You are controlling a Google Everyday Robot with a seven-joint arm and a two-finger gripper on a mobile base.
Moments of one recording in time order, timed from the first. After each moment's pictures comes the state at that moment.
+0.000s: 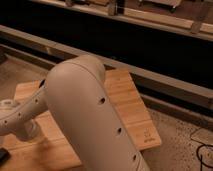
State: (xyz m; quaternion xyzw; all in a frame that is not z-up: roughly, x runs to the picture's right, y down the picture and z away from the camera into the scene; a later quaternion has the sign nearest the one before) arm -0.343 0.254 0.724 -0.26 0.16 0.41 0.86
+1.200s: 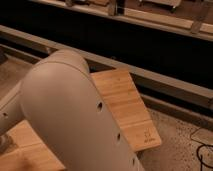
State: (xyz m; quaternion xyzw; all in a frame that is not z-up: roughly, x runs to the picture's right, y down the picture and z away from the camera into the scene) arm -0.412 0.256 0.629 -0.23 0.06 0.38 0.89
